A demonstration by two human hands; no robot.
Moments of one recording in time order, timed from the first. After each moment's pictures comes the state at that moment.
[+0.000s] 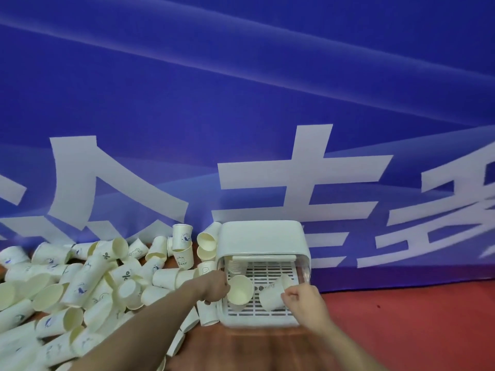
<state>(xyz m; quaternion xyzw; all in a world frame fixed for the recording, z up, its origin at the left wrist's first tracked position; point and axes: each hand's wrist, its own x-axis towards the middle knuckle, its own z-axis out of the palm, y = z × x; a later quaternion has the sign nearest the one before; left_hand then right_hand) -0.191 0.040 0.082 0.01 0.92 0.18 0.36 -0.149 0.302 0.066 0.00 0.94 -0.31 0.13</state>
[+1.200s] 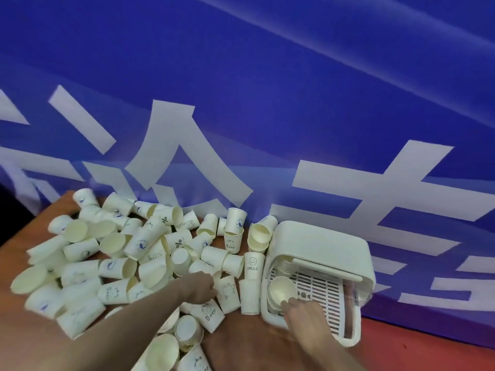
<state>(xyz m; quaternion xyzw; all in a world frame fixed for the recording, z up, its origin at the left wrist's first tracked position) -0.123 -0.114 0.054 -0.04 0.93 0.11 0.35 -0.145 0.182 0.050 -0.30 0.94 0.09 0.12</state>
